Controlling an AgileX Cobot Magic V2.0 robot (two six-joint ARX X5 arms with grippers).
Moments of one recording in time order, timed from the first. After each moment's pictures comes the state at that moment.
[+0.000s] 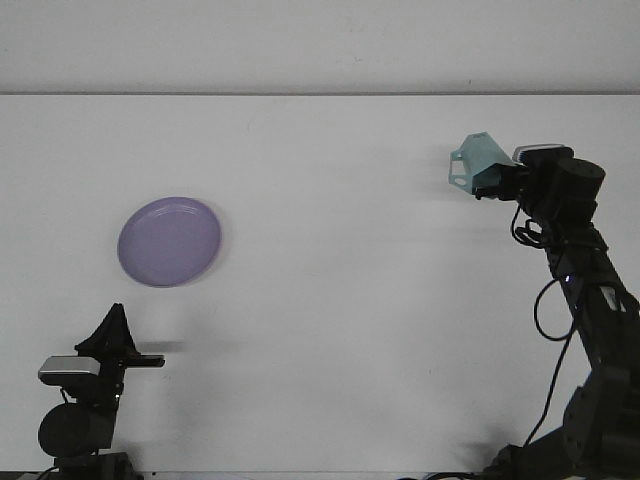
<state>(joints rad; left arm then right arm) 0.09 0.01 0.03 0.20 0.08 -0.07 -0.19 1.59 1.22 -0.05 -0.34 -0.02</state>
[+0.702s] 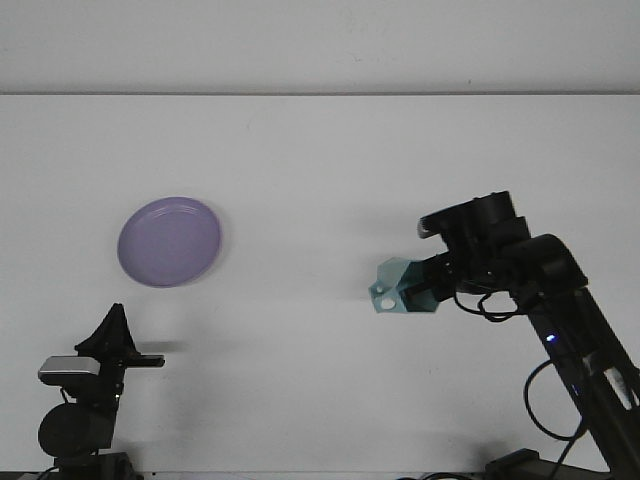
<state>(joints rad) 0.09 0.01 0.03 0.20 0.08 -0.07 0.33 1.36 1.44 -1.21 -0.19 -0.01</state>
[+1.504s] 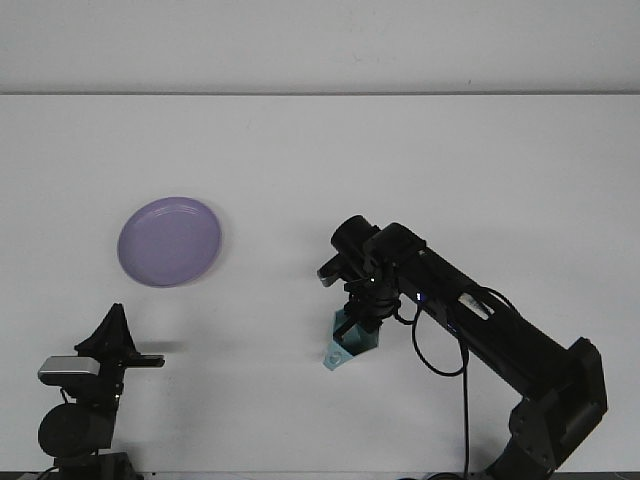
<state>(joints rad) 0.09 0.01 0.03 0.20 0.08 -0.07 0.65 1.76 1.50 -1.28 -0.12 -0.05</state>
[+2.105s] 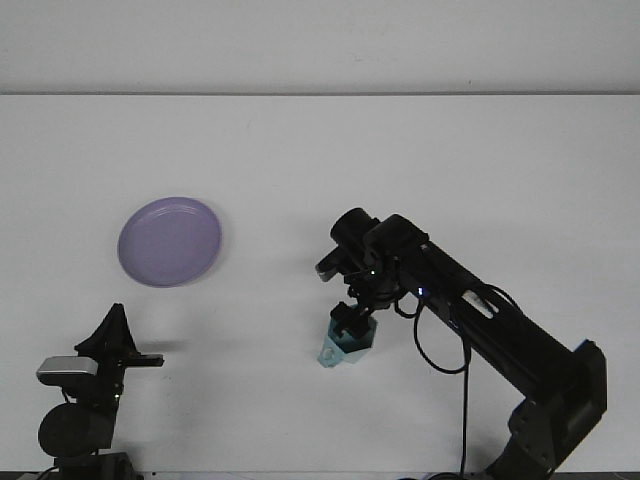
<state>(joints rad) 0.09 0.01 0.03 0.20 0.08 -0.12 0.63 1.75 1.59 -1.34 -0.13 -0.08</state>
